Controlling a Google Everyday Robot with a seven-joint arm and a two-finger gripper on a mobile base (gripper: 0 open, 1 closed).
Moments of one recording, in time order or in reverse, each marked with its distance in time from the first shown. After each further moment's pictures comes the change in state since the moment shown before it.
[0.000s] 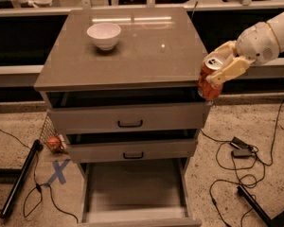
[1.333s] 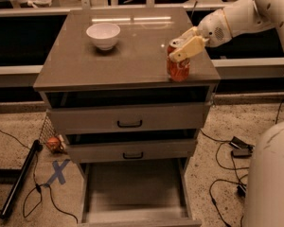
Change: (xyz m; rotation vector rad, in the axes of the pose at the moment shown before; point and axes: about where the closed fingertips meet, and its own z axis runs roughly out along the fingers) arm -0.056 -0.090 0.072 0.046 -0.083 0.196
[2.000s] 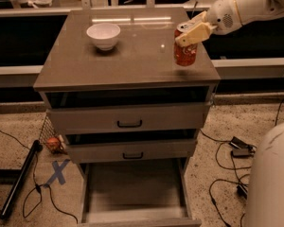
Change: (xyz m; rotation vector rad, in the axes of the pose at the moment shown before) arm -0.025 -0.013 -0.031 0.110 -0.006 -0.023
